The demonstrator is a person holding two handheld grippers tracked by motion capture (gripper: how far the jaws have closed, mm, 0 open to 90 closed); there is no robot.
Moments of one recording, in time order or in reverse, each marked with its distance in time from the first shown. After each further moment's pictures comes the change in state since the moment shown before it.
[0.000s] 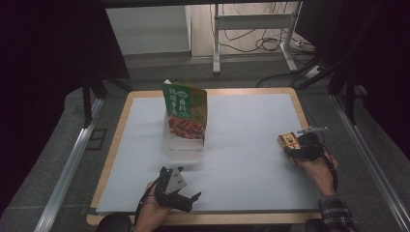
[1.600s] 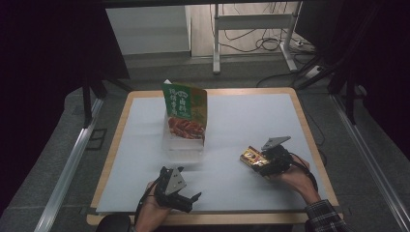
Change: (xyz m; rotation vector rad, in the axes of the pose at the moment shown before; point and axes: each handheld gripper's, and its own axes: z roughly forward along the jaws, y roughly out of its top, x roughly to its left) left arm 0.000 0.000 -0.001 -0.005 -0.003 0.008; right arm 0.100 0.003 -0.004 -0.005 0.344 -0.427
